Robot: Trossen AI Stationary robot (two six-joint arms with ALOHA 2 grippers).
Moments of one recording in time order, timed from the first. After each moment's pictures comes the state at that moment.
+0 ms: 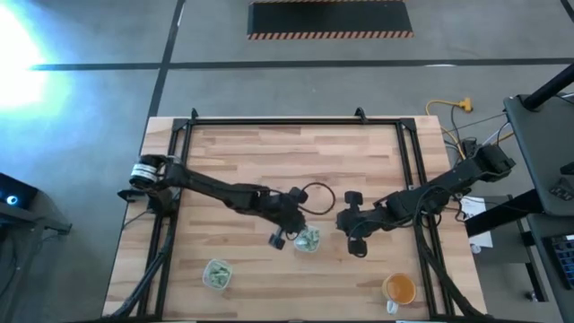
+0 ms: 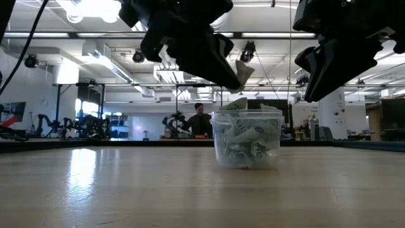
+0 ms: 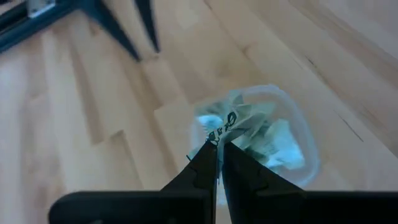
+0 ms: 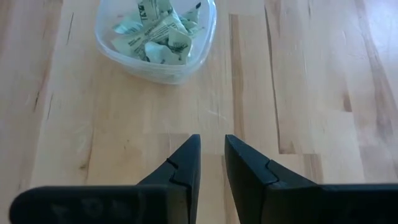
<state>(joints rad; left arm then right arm) -0.16 1.79 1.23 -0.15 0.05 0.37 0.40 1.37 0.78 -0.44 0.27 0.33</state>
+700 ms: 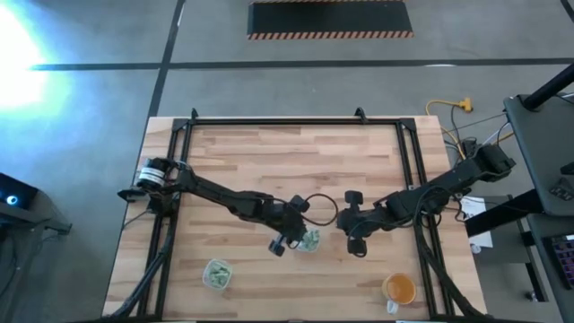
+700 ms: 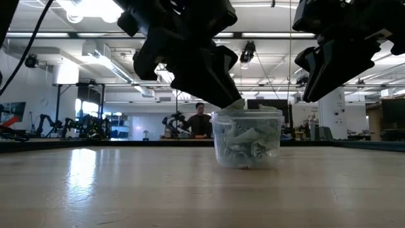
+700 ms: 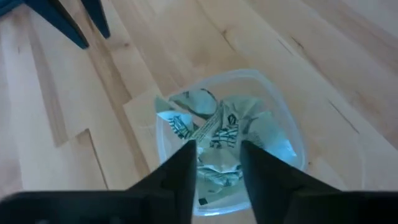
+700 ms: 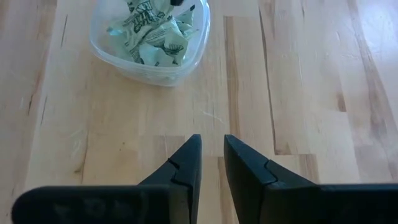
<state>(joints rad) -0.19 1.86 1.23 -0.12 0.05 0.38 0.40 1.37 0.78 -0.44 0.29 0.33</state>
